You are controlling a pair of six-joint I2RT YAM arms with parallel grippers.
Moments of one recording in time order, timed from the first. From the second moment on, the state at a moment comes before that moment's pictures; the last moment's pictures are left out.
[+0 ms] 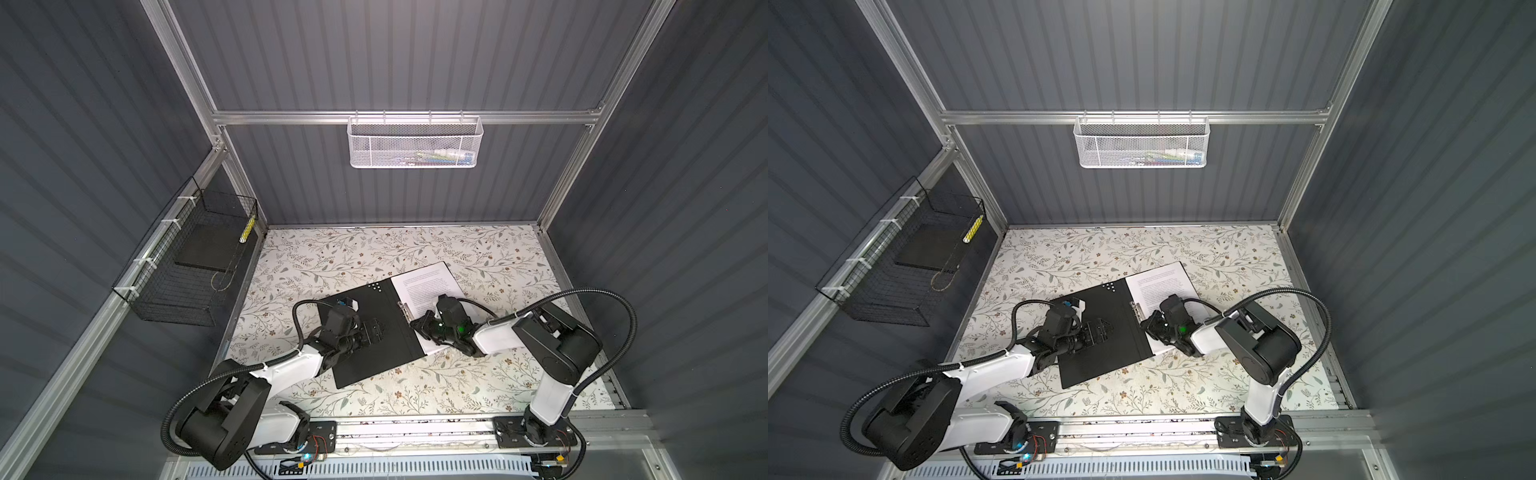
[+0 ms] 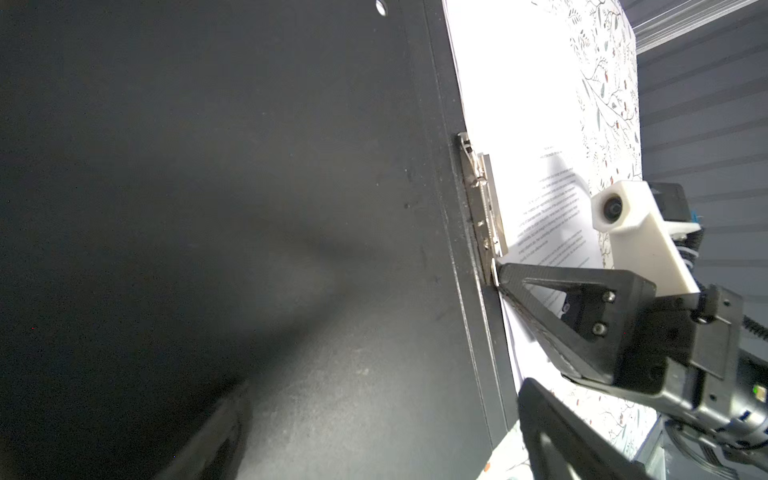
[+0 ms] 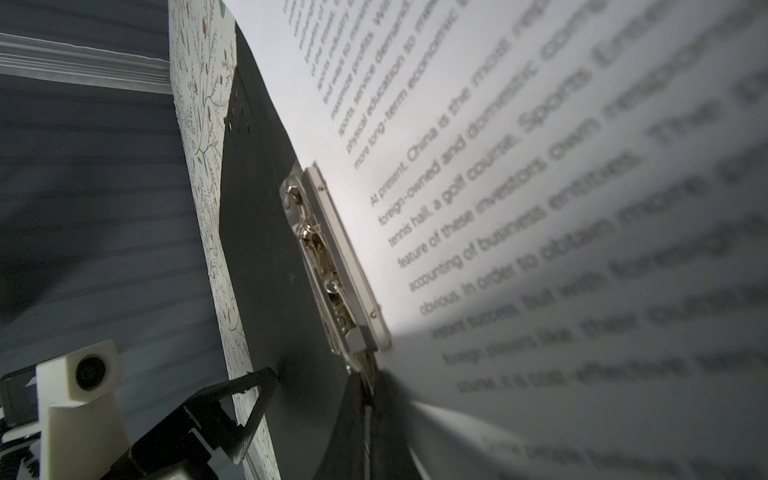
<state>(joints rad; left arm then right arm) -0.55 1.30 0.42 0.11 0.20 -0.78 0.68 1.82 0.61 0.52 -0.22 1.21</state>
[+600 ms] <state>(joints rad) -0.55 1.31 0.43 0.12 0.20 -0.77 0.72 1.76 0.65 0.42 -0.16 1.15</state>
